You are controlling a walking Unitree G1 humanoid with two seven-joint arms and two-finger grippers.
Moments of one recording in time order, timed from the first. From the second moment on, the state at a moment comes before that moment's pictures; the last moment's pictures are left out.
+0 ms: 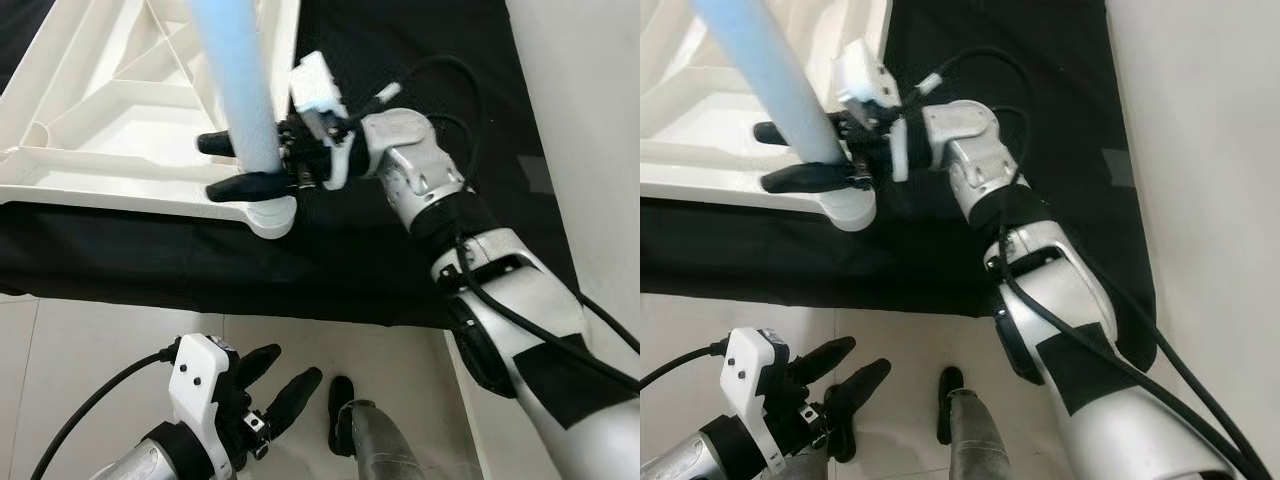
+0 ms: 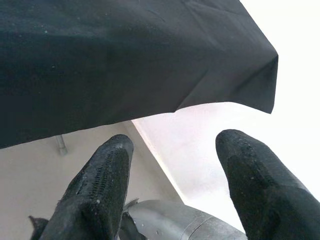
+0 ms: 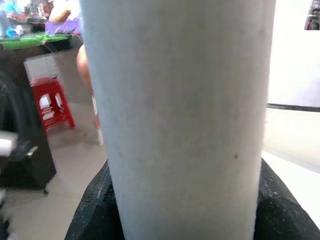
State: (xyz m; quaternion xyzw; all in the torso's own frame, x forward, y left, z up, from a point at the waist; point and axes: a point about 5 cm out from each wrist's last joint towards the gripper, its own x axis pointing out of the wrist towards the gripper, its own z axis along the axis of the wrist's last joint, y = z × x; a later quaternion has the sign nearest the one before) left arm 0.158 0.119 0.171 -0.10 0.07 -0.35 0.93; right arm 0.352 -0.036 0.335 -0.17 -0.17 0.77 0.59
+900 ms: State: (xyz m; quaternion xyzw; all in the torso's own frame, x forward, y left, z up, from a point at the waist) left arm 0.158 0.117 0.171 -0.10 0.07 -0.35 0.93; right arm 0.349 -0.043 0.341 -0.14 -0.20 0.79 0.57
